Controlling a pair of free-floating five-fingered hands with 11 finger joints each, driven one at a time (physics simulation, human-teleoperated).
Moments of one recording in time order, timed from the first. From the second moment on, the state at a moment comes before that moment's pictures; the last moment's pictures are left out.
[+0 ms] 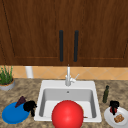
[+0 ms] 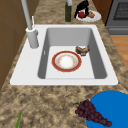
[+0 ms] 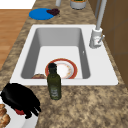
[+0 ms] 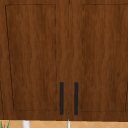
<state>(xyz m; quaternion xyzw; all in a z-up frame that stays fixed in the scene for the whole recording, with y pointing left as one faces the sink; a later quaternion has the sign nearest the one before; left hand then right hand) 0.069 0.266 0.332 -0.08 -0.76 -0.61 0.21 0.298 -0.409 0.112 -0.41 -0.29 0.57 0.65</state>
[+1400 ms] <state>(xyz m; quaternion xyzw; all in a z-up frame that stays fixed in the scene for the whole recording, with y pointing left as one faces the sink) 0.069 0.266 0.332 -0.08 -0.76 -0.61 0.21 0.296 -0.370 0.212 -0.45 -0.32 0.53 0.64</state>
